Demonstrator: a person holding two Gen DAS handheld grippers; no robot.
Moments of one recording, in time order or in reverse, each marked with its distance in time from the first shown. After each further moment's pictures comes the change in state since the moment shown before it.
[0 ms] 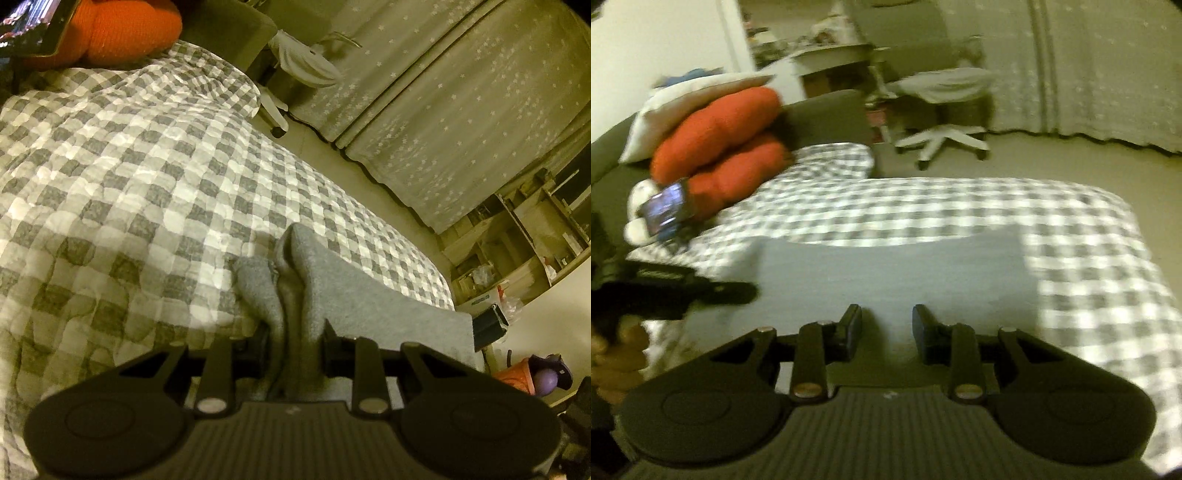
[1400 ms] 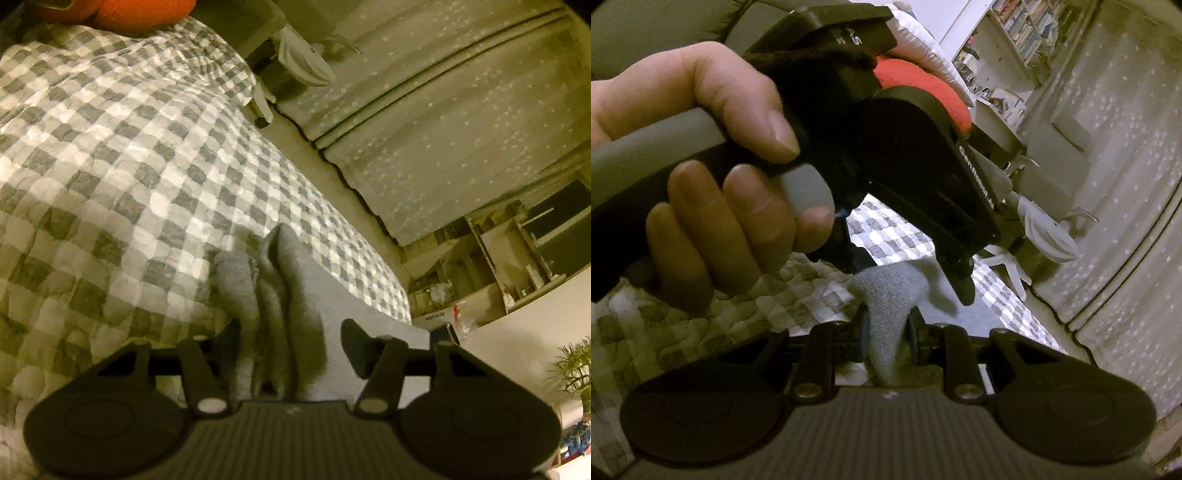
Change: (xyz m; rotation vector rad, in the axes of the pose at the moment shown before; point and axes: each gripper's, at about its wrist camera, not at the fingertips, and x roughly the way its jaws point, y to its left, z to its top) left arm -0.009 0.008 -0.002 -0.150 0.031 -0.134; right arm 0.031 0.173 -0.074 -0.872 -0.173 -0.019
